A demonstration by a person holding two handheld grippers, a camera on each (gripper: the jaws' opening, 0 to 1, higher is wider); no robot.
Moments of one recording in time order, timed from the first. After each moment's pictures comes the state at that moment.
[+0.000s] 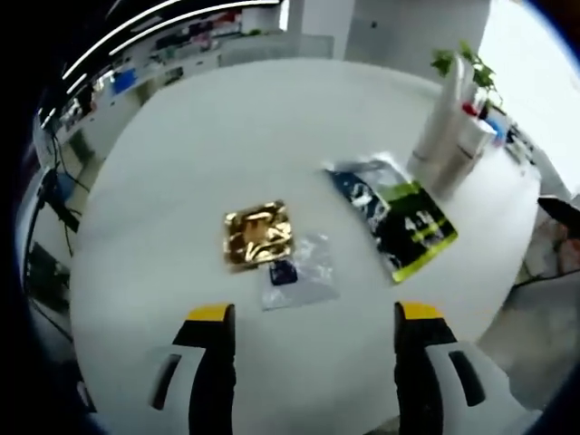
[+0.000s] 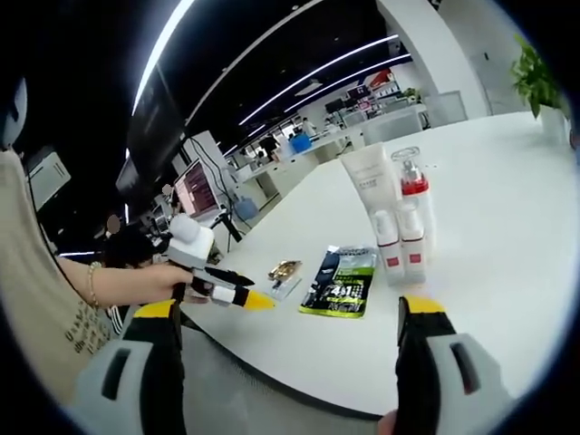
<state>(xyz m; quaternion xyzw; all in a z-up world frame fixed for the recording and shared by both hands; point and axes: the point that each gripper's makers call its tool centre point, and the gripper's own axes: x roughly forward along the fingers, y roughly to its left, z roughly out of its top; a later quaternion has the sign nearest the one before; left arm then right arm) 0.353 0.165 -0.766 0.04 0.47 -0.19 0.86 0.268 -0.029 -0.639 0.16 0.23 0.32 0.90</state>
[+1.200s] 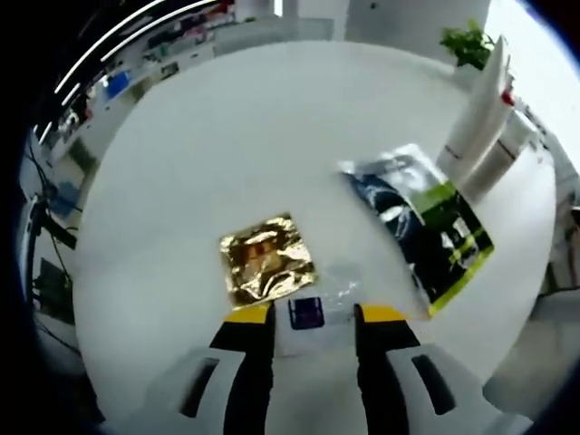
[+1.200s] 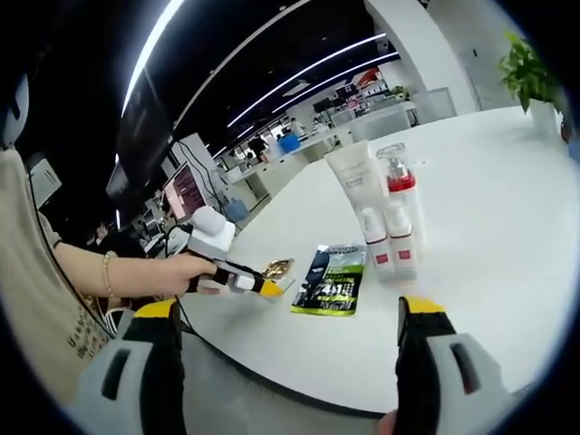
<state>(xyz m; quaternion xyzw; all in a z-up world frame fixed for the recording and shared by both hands) 0.388 0.160 -0.781 0.08 0.49 -0.18 0.85 0.271 -0.035 -0.643 0.16 0.24 0.30 0.91</state>
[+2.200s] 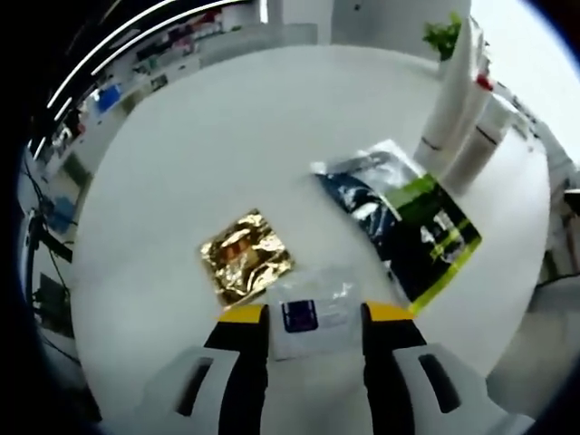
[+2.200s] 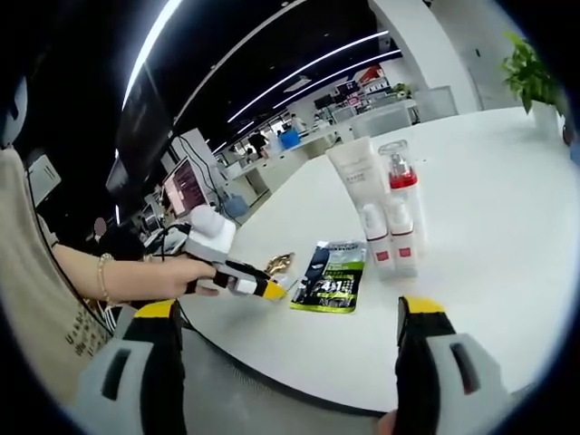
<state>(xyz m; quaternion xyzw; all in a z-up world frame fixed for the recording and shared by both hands) 0.381 0.143 -0.781 0.10 0.47 -0.20 0.85 0.271 -0.034 -0.646 0.16 0.25 0.30 0.91</state>
